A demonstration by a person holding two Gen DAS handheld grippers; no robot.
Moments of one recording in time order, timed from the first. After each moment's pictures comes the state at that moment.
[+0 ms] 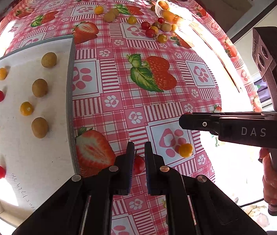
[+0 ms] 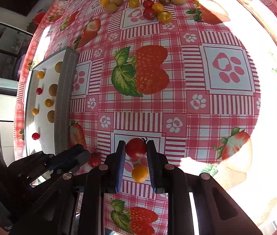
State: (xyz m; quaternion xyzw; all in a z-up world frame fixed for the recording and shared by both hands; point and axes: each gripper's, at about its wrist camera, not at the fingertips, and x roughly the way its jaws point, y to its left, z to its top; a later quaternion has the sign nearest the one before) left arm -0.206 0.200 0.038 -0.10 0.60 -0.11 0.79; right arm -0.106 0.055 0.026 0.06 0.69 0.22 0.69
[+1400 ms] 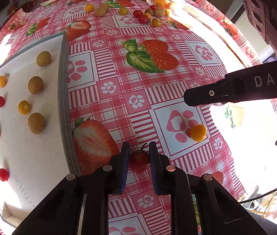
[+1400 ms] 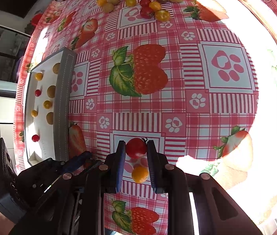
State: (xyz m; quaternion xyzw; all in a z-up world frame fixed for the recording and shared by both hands) left arm -0.216 0.182 0.026 -0.03 0.60 -0.10 0.79; right arm -0.105 0.055 0.022 0.06 0.70 0.21 0.68
